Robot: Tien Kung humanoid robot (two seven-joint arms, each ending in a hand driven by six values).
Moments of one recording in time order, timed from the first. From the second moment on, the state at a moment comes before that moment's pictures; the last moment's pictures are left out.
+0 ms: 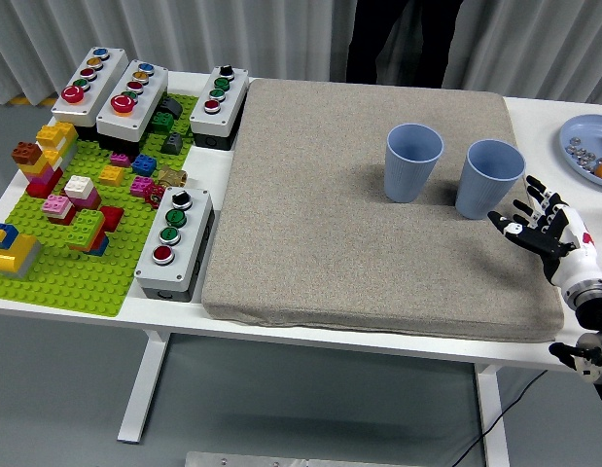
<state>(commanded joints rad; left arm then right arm) -0.14 0.07 -0.74 -0.18 0.57 -0.05 0.23 0.23 -0.25 1.17 1.30 -0.89 -0.32 -0.01</state>
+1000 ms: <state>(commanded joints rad) -0.15 0.07 -0.72 -0.18 0.55 -0.05 0.23 0.30 -0.23 1.15 1.24 -0.88 -0.32 -0.01</state>
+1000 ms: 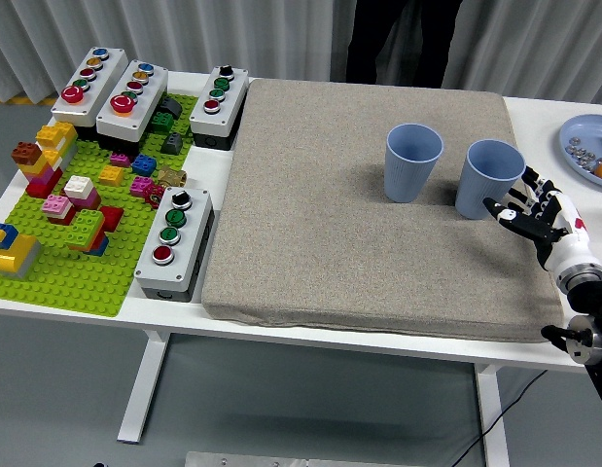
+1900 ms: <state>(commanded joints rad) -0.15 0.07 -0.72 -0.18 0.55 -0.05 0.23 0.33 -0.22 1.13 1.20 -0.87 -0.31 -0.01</state>
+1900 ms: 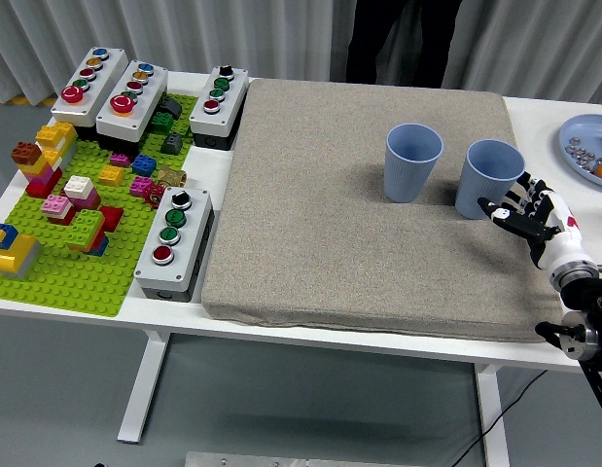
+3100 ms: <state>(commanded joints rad) -0.16 0.08 -0.72 -0.18 0.55 -0.05 0.23 0.36 -0.22 1.11 1.18 -0.87 -0.31 -0.01</state>
